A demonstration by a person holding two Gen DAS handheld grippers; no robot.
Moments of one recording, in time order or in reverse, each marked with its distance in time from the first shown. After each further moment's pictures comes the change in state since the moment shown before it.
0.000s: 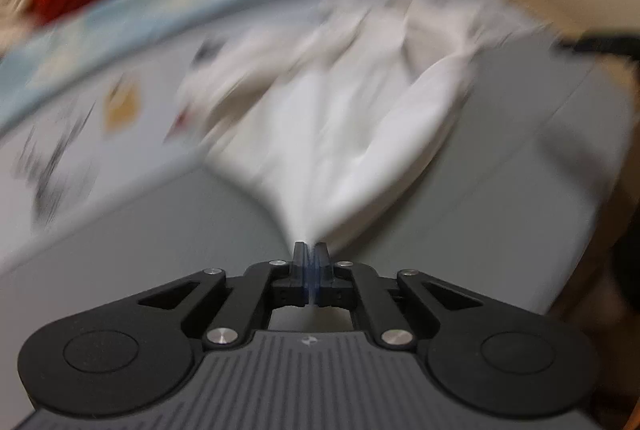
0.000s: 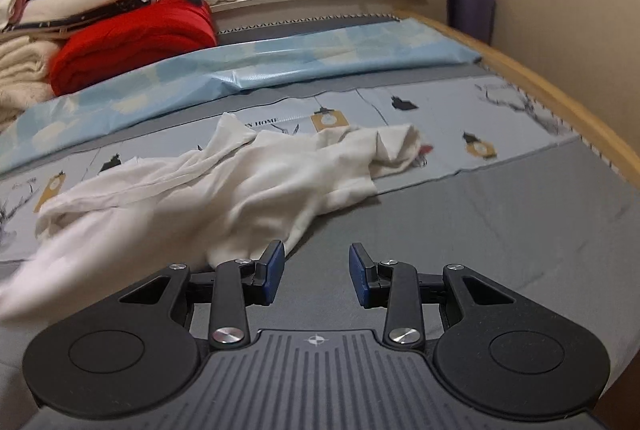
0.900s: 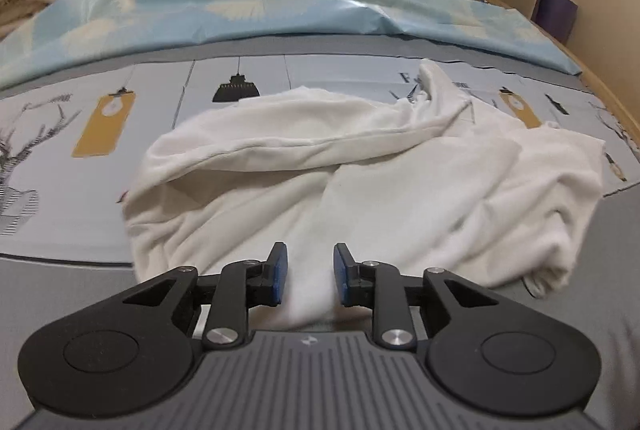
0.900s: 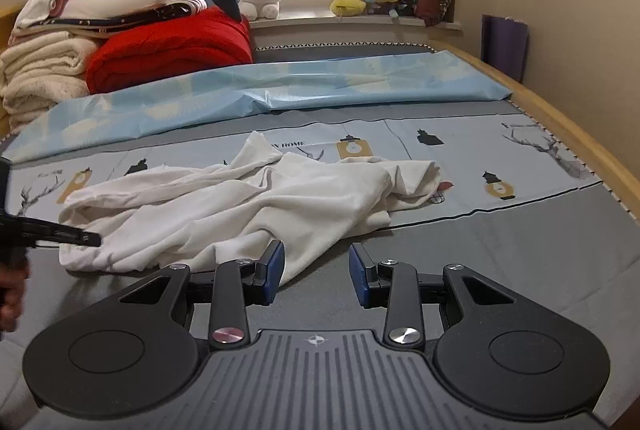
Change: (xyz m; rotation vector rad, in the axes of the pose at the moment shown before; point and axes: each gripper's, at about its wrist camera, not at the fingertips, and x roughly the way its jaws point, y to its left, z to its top) left arm 0.134 -0.029 0.158 -0.366 -0.141 0.128; right arm -0.009 -0.008 0.011 -0.112 -0.067 0.088
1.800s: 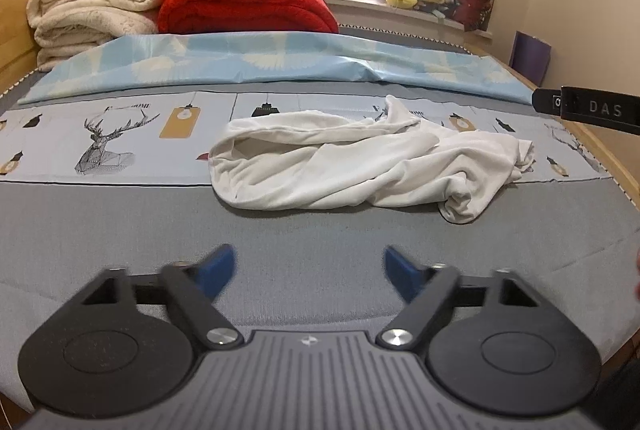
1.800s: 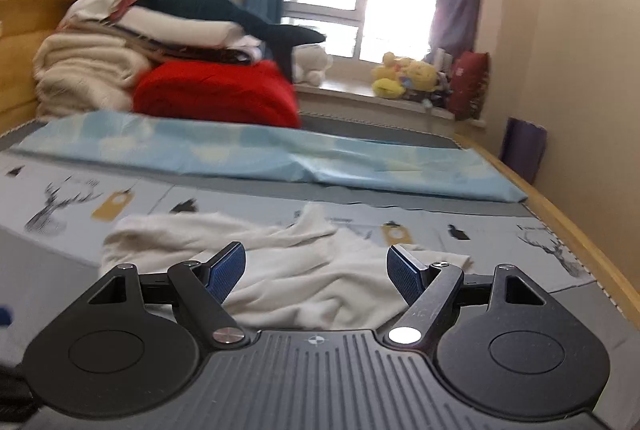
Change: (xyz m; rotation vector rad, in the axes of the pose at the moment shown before) left arm -0.211 -0.022 -0.136 -0.013 -0.188 0.057; right arm -0.045 0.114 0.010 -0.177 -0.209 -0.034
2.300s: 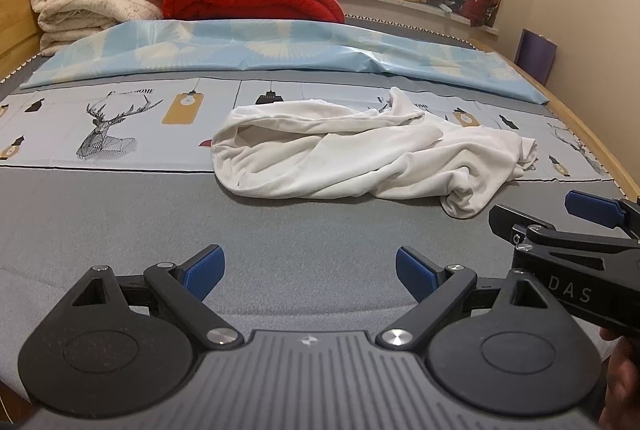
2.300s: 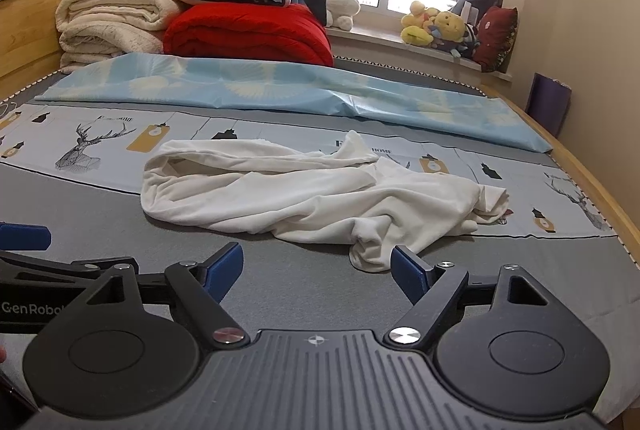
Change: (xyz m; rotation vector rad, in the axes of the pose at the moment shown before) left arm 0.000 0.004 0.000 -0.036 0.032 0.000; right arm -0.017 0.051 -0.051 -0.038 0.159 0.064
